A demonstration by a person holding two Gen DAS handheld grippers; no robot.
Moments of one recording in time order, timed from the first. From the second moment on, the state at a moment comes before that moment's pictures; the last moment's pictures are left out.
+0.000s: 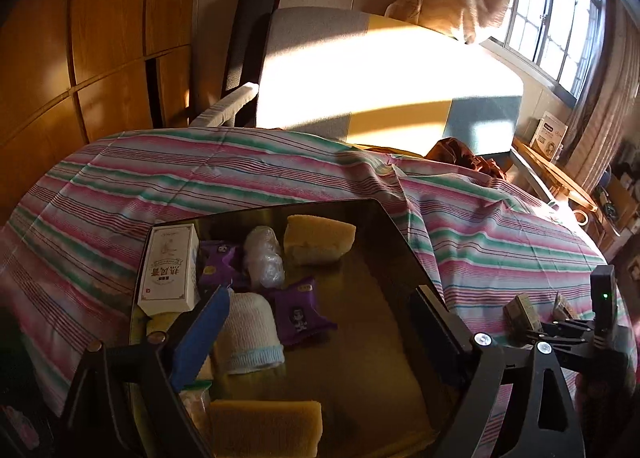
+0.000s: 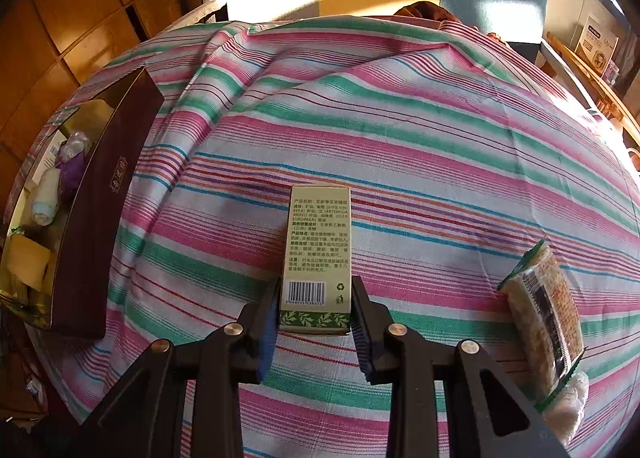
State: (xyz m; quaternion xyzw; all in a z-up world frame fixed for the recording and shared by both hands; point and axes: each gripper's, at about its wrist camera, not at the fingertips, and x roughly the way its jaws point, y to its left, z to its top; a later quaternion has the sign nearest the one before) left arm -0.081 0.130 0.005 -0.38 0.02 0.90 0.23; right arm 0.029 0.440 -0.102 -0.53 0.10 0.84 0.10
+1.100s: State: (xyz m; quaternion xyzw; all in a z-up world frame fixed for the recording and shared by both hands) left arm -0.005 0.121 -0.007 -0.36 0.08 0.90 0.23; right arm 0.028 0.431 -0.104 -0.52 0.09 0.84 0.12
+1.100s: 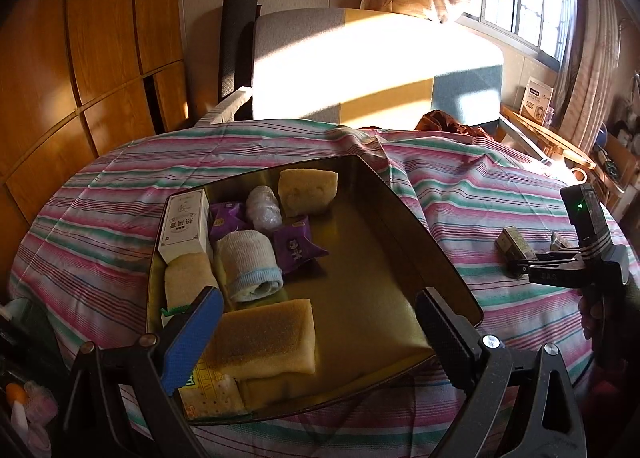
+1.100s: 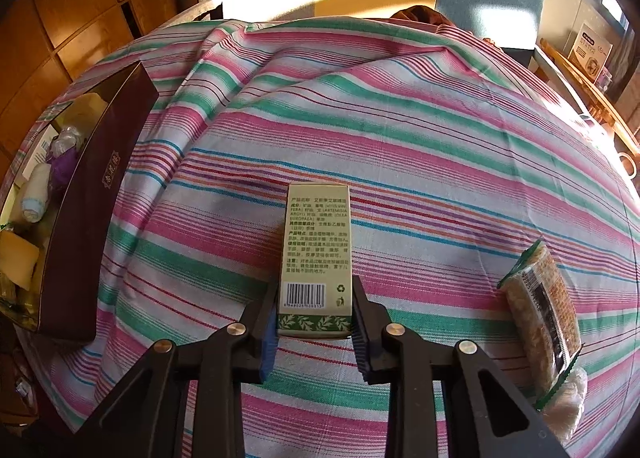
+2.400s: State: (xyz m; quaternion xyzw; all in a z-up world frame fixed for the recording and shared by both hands) left arm -0.029 0.021 -0.023 -0.39 -0.03 0.91 0.16; right arm -0.106 0.246 -0.067 -0.51 0.03 0.86 -0.01
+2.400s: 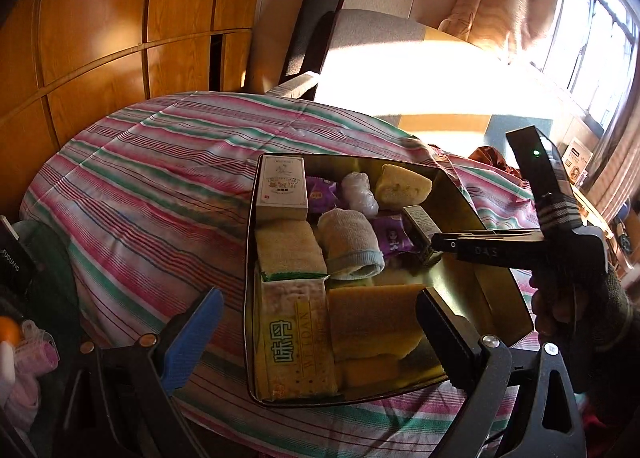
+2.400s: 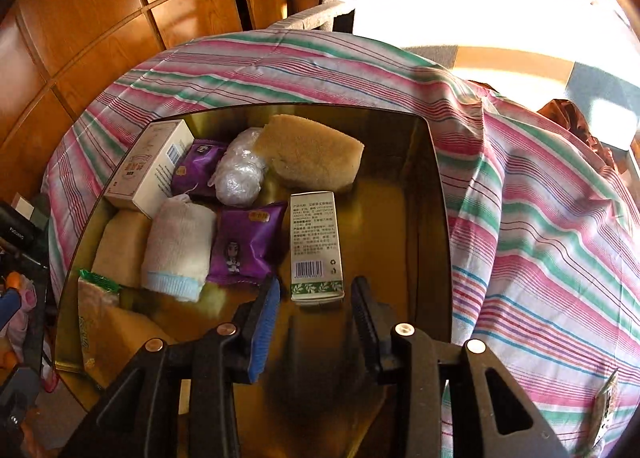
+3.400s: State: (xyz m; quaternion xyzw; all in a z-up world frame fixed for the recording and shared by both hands) left arm 0.008 0.081 0.005 -0.35 0.04 0.91 0.23; right arm 0.046 0.348 -0.029 -0.43 0.10 0.89 0.11
